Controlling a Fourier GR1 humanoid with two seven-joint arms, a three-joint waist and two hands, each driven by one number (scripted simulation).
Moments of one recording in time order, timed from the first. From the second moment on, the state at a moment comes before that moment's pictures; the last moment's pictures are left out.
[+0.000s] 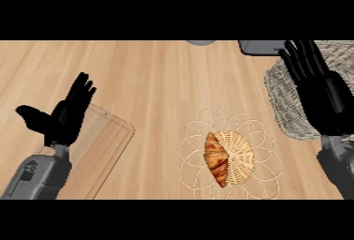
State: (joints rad) left arm -0.26 0.31 -0.08 -1.31 0.35 0.12 -0.04; right arm -0.38 -0.53 0.23 -1.67 -0.48 -0.25 0.02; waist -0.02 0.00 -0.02
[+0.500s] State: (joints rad) left arm -0.13 0.32 -0.19 -1.21 0.28 0.11 0.10; right arm -0.51 -0.40 0.67 -1.61 -0.29 -0.03 0.06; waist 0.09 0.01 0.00
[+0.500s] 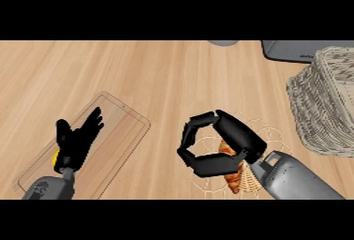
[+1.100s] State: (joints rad) left arm -0.04 0.35 -0.19 -1.26 0.26 0.14 0.14; right arm -0.74 -0.26 1.05 -1.45 0.31 -0.14 0.41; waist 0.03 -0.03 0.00
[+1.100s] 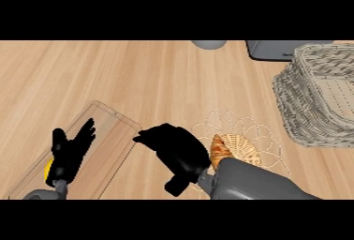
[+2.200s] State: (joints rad) left arm 0.07 0.36 -0.17 -1.37 0.26 0.16 0.17; right arm -1.32 -0.31 0.87 -1.50 -0.12 0.69 0.96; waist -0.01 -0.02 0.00
